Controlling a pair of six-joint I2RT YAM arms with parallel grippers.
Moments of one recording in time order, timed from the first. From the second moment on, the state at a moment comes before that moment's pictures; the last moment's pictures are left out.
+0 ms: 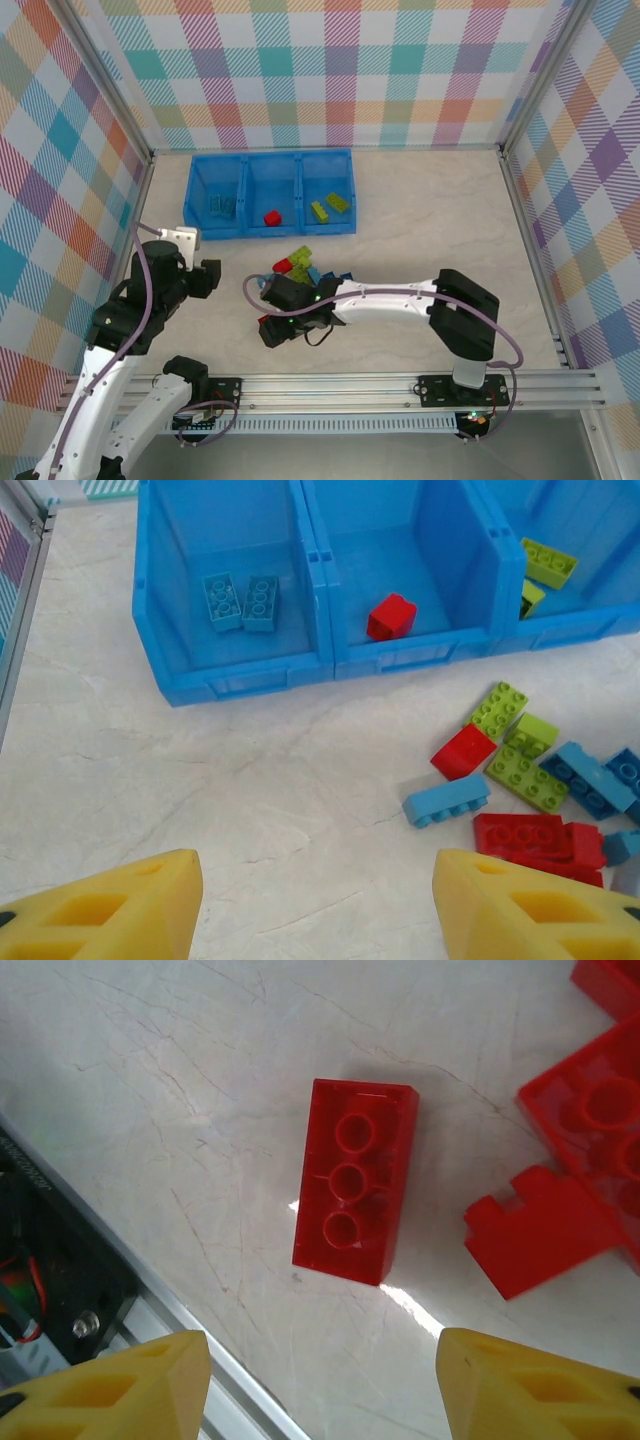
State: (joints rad) left arm -0.31 0.65 0.94 -0.96 -0.17 -0.08; right arm 1.26 1.83 1.26 -0.49 -0.11 0.66
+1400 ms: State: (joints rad) left arm -0.31 0.60 0.89 -0.97 -0.12 -0.05; right arm 1.29 2.02 1.38 -0.56 0.12 0.52
